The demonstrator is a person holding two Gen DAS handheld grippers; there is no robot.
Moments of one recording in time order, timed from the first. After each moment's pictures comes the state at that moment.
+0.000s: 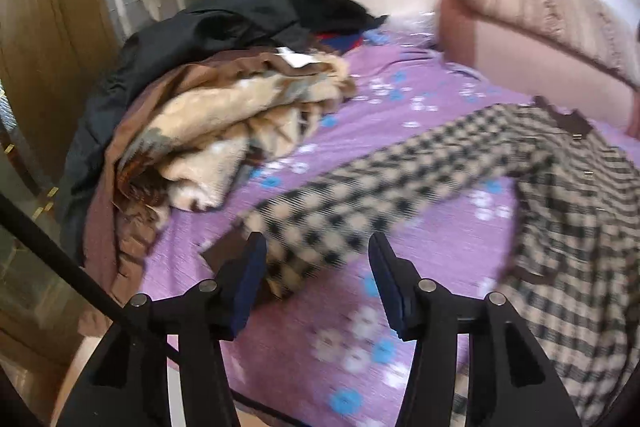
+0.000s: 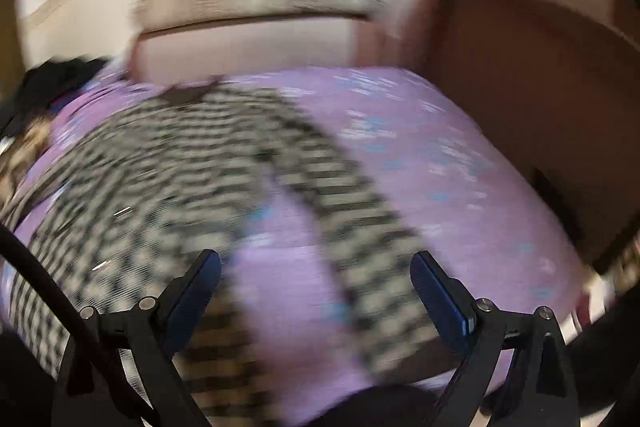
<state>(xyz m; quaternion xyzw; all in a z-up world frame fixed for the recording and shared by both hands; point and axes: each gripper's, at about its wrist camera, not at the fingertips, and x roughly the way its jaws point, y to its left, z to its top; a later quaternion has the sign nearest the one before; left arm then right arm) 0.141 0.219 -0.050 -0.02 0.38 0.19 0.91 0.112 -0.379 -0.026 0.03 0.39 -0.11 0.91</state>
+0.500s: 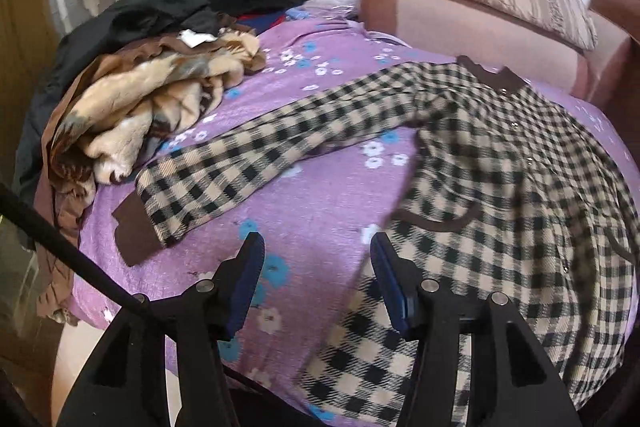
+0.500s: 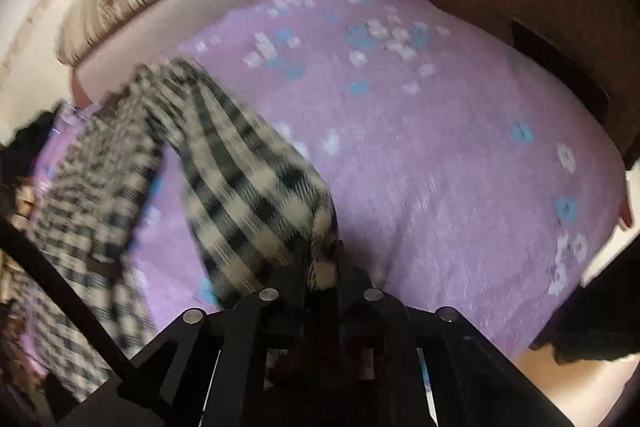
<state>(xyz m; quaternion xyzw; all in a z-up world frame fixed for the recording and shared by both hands) 0.139 0.133 -0.068 -0.01 0.41 0.10 0.90 0.117 -0.490 -0.086 0.18 0.45 -0.10 0.87</state>
